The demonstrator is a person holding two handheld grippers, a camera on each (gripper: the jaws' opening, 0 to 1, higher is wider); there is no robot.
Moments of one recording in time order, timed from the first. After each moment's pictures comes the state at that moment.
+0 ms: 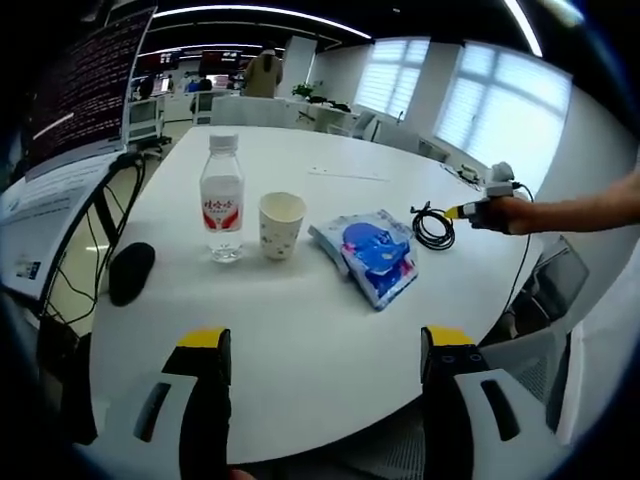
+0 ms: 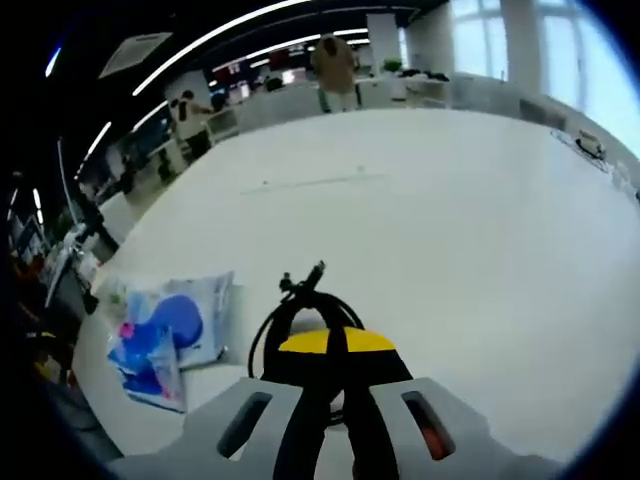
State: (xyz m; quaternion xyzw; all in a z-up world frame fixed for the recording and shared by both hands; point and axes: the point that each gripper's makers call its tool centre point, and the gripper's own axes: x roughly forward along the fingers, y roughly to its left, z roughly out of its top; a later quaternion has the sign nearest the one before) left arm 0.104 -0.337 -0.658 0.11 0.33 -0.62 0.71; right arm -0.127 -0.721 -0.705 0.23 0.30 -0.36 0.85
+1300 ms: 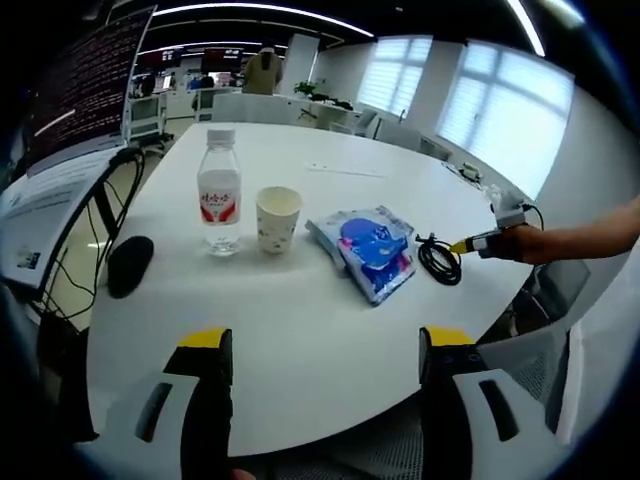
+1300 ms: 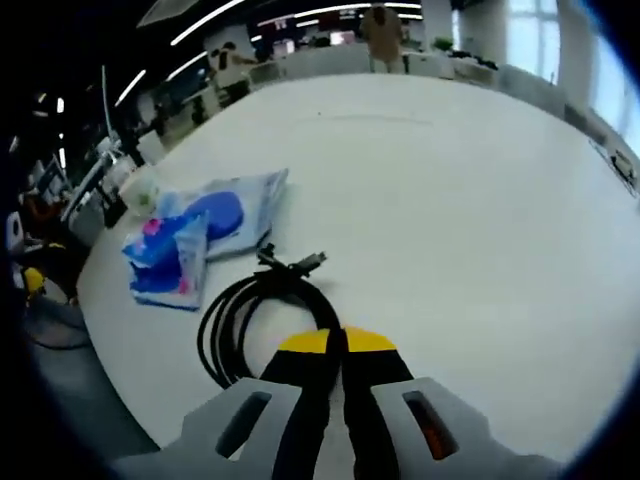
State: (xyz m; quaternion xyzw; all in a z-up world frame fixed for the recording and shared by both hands) left arm 0.097 -0.333 -0.662 0.11 0.34 -0.61 0.71; right arm -0.150 -0.643 -0.754 0.20 0.39 -0.27 0.86
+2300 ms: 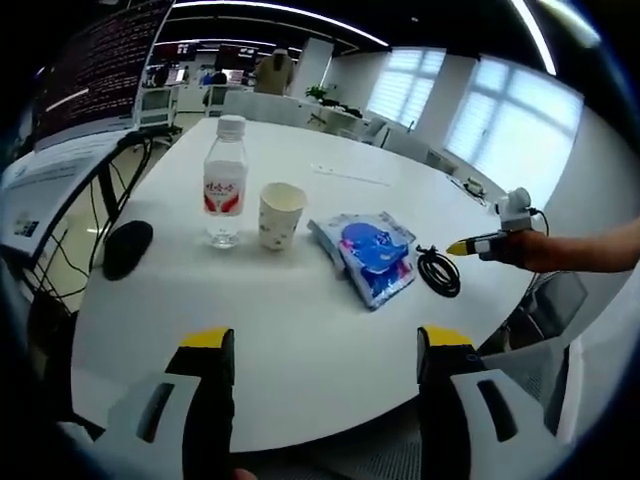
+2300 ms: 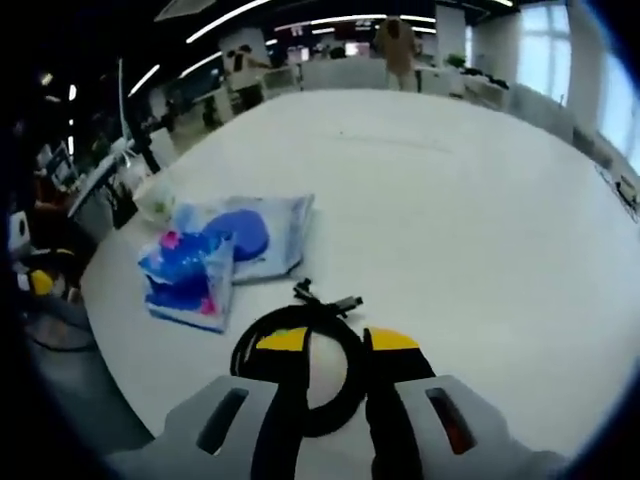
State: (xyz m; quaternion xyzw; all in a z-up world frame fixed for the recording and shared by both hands) left arm 0.093 -0.335 -0.668 0.07 0.35 -0.60 0.72; right arm -0.115 -0.636 -0.728 0.17 0.37 -0.25 0.88
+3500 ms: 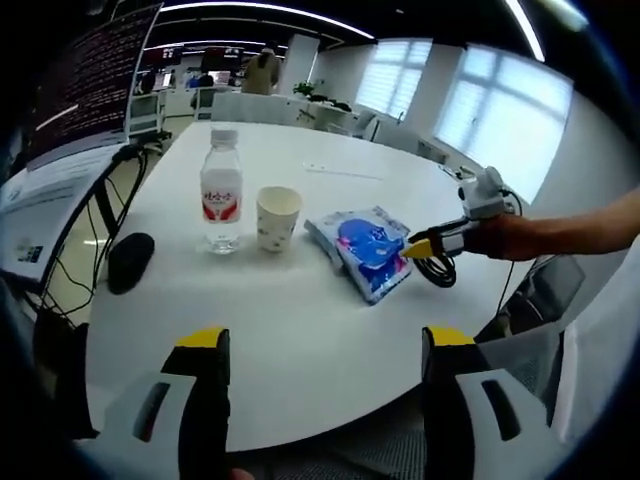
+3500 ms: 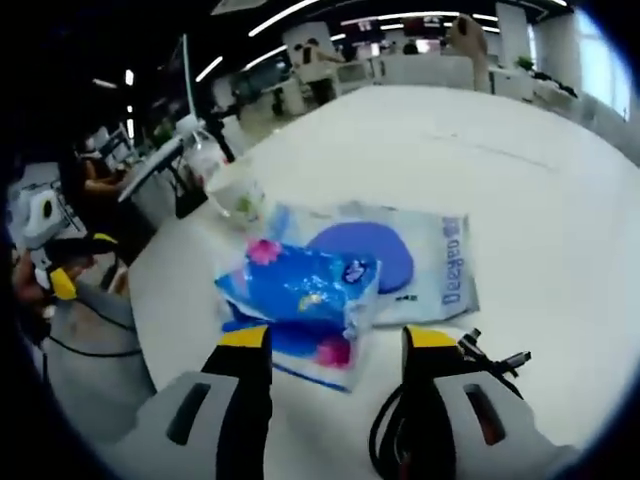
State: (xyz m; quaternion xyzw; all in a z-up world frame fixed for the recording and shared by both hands) left arm 0.097 -0.327 -0.658 0.10 0.34 -0.62 0.70; right arm -0.015 -0.565 -0.737 0.18 0.36 -0.12 0.91
